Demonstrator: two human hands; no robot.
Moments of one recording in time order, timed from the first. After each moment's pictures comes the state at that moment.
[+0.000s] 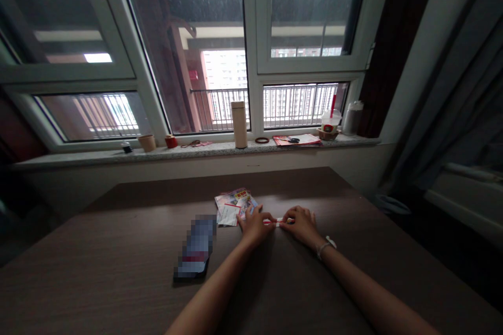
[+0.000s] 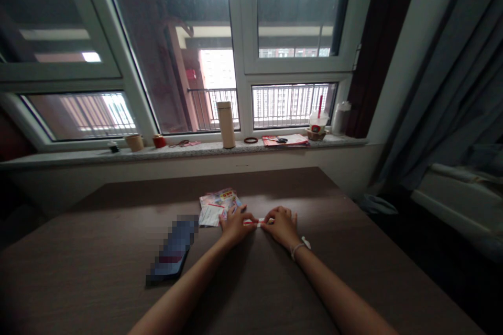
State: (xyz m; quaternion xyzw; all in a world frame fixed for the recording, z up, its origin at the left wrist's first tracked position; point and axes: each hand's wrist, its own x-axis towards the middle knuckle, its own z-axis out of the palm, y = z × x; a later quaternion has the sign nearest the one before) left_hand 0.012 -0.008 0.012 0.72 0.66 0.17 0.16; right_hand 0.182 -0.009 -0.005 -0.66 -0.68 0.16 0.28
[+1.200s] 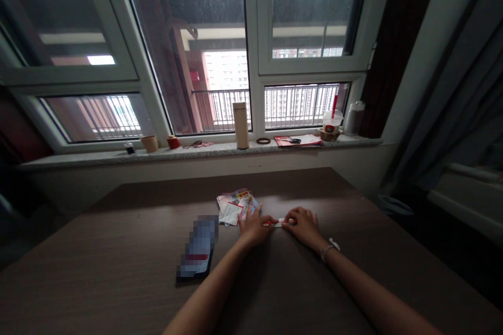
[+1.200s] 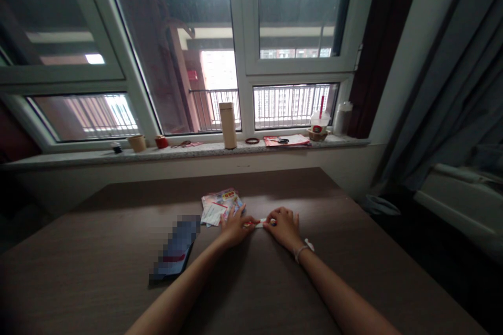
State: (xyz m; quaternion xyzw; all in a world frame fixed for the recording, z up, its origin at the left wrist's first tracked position) left_hand -0.002 -0.006 0.008 0.75 0.63 0.11 0.17; right_hand 0.185 -0.009 -0.011 -0.65 -0.69 0.15 0.26
